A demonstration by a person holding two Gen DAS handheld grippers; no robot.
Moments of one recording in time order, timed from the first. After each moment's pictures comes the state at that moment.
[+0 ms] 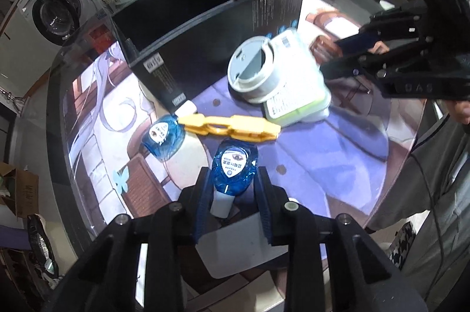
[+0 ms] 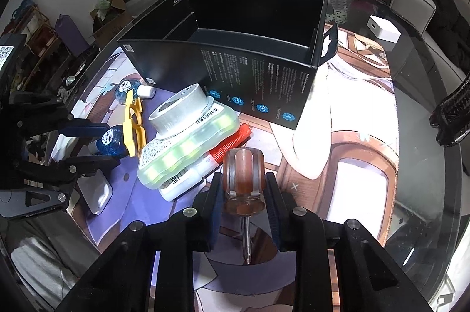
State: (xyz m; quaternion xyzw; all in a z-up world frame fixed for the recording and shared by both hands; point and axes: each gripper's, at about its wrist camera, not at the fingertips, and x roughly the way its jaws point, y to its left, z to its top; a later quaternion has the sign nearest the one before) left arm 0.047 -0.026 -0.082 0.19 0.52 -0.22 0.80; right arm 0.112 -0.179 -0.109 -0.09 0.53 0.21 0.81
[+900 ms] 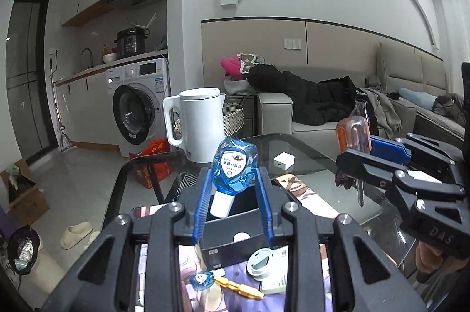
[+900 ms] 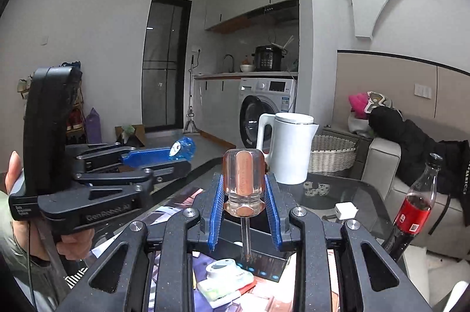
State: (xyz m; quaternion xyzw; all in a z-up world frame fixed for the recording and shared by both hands) left arm 0.020 -0.004 0.055 0.03 0.17 -0.13 0.98; right arm 0.010 -0.180 0.051 -0.06 0.12 0.24 0.96
